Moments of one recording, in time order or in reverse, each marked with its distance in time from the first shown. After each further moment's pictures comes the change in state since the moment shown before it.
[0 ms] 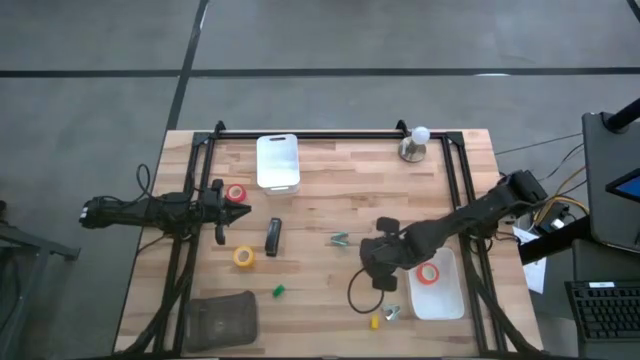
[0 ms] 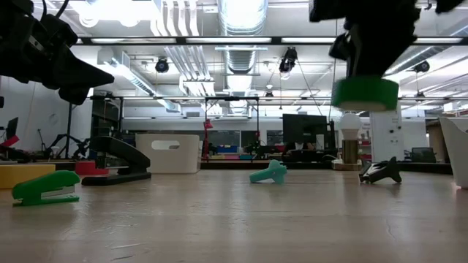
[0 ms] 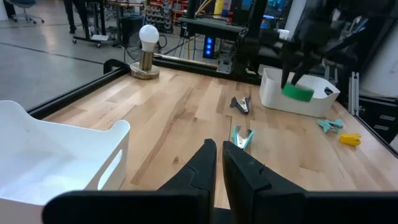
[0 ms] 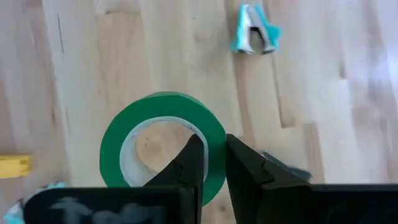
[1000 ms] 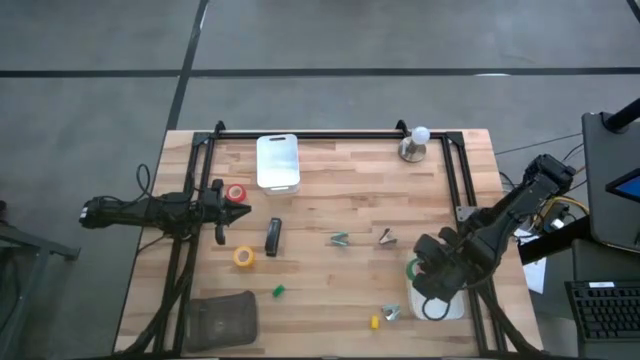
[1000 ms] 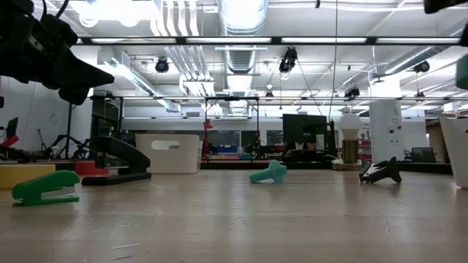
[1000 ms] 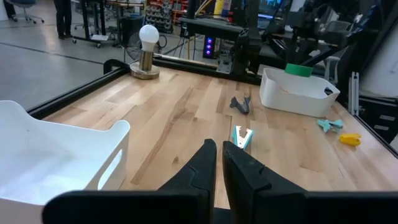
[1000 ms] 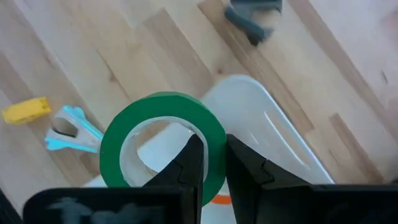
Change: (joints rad) left arm 0.000 0.000 0.000 0.000 0.000 0.000; right arm 0.352 -0.323 -0.241 -0.221 0.044 0.861
